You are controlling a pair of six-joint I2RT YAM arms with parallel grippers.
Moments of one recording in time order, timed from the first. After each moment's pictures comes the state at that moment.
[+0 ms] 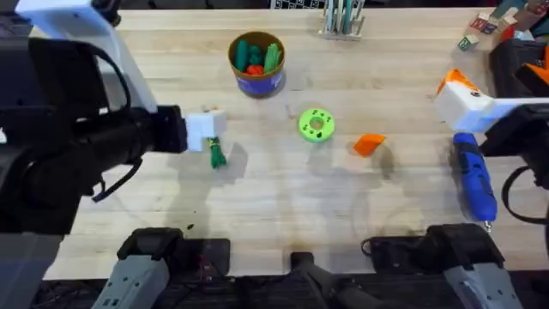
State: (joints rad) left arm 0.00 0.74 0.74 -0.82 0.21 -0.03; right arm 0.00 0.30 0.64 -0.59 0.01 0.02
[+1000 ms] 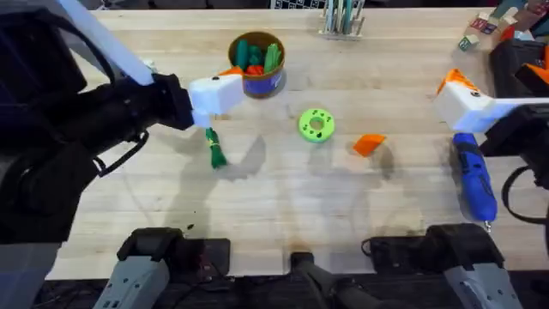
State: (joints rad) left arm 0.00 0.72 0.74 -0.53 0.51 -0.07; right arm 0.00 0.30 0.64 -0.59 0.01 0.02
